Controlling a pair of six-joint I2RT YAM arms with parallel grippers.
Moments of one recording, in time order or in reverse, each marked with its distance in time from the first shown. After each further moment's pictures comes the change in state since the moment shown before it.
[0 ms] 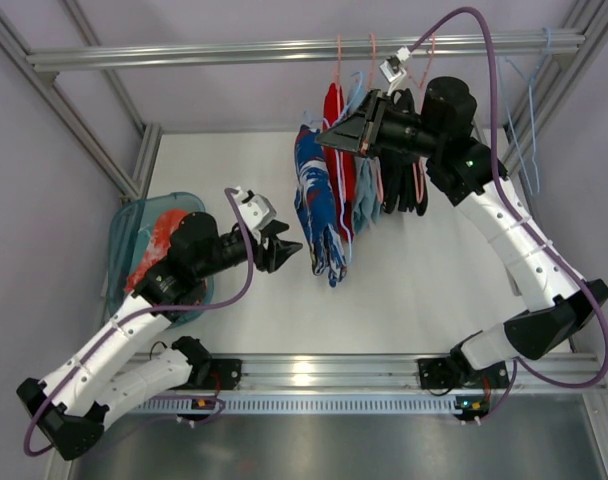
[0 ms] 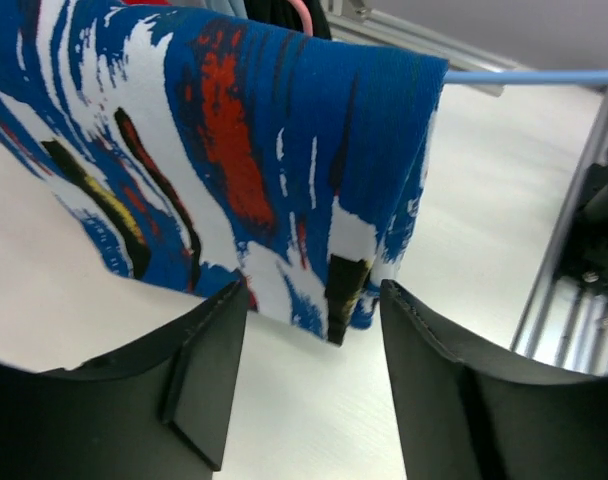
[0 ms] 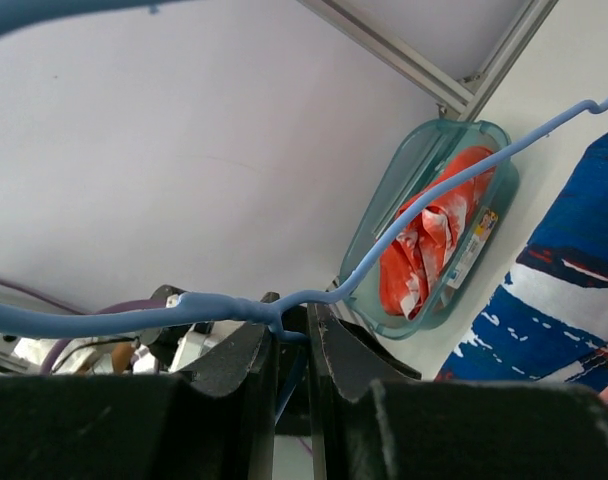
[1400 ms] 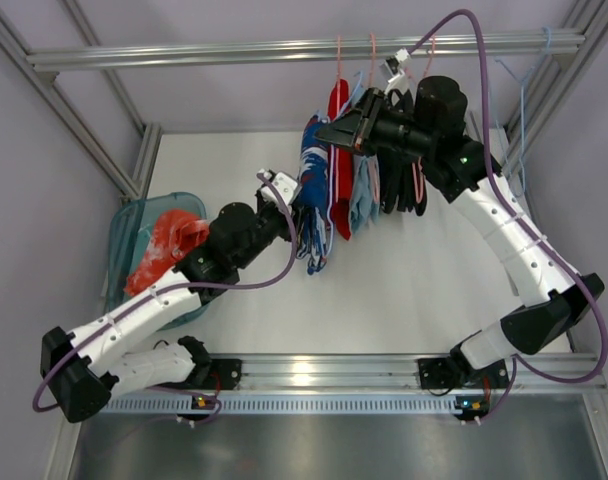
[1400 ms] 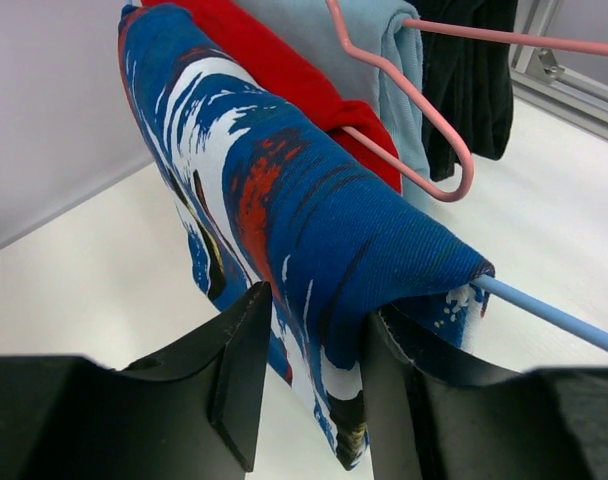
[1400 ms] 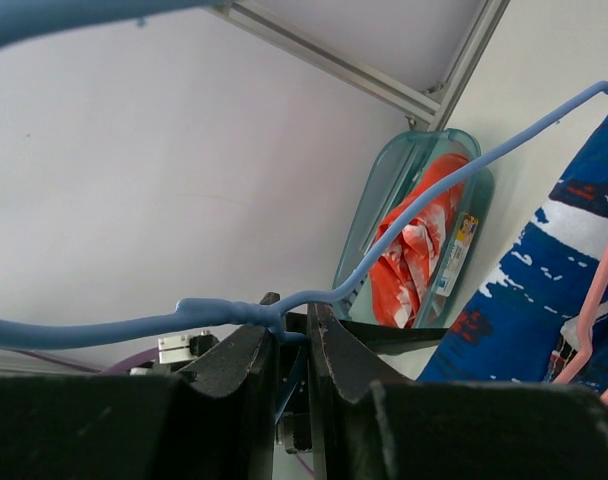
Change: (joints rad) left arm -0.130 0.233 0.026 0.289 -0.485 0.026; right arm 0.015 0.031 0.026 -0.050 0.112 0.047
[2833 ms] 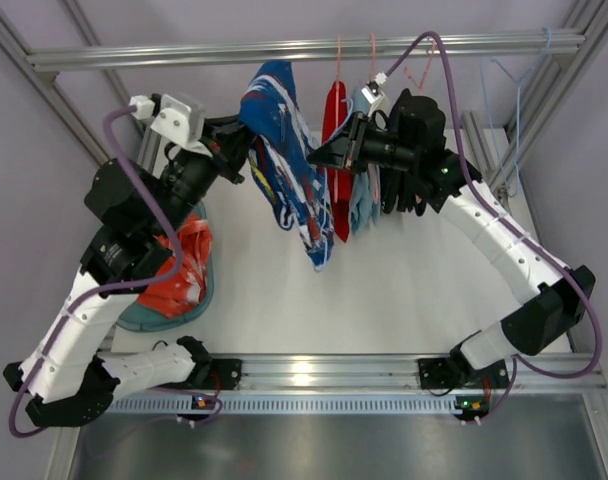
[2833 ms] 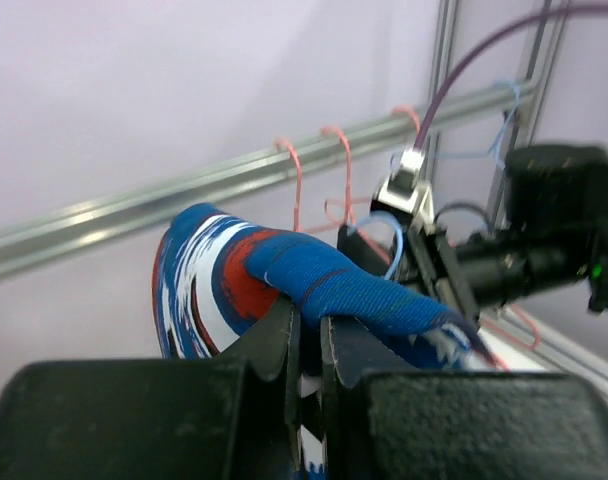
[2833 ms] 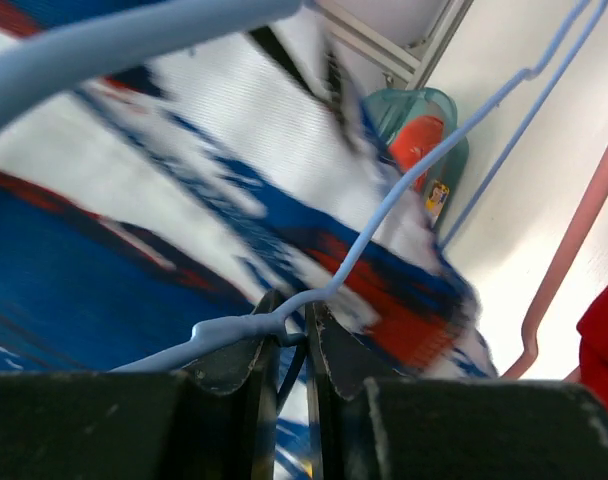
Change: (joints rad) left arm 0.051 -0.005 0.675 -0.287 0.023 -0.009; right arm 0.024 -0.002 -0.162 0.097 -0.049 -0.107
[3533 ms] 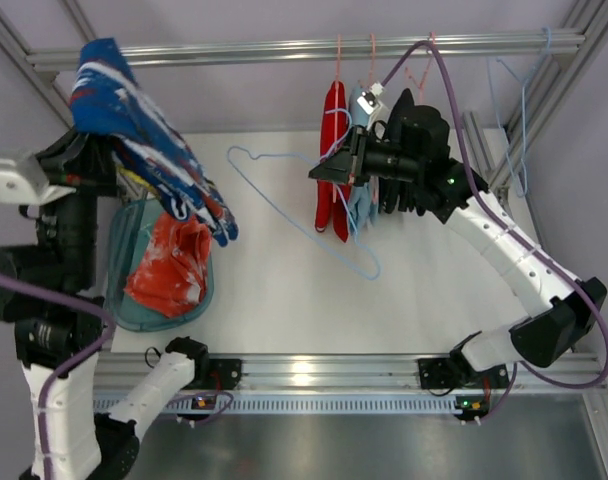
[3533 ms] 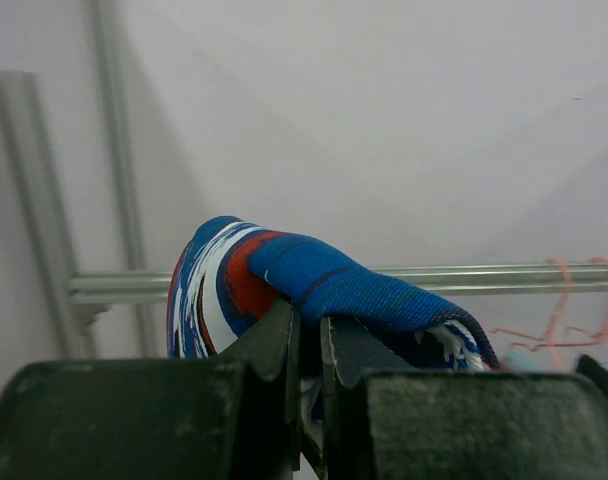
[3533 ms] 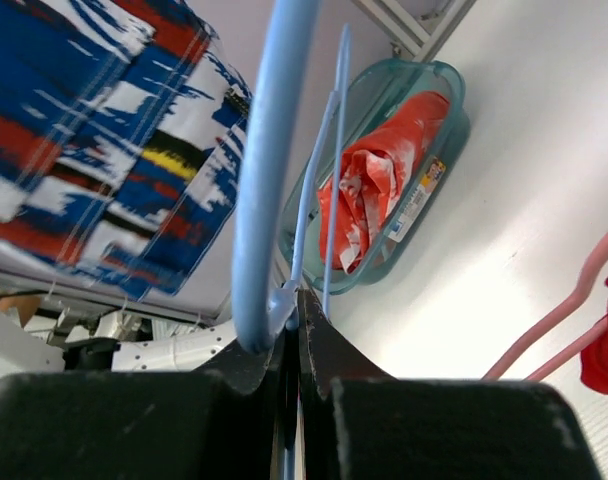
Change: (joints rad) left arm 0.459 -0.224 0.060 0.001 -0.003 -0.003; right arm 0.034 -0.060 -0.058 -0.040 -0.019 -0.124
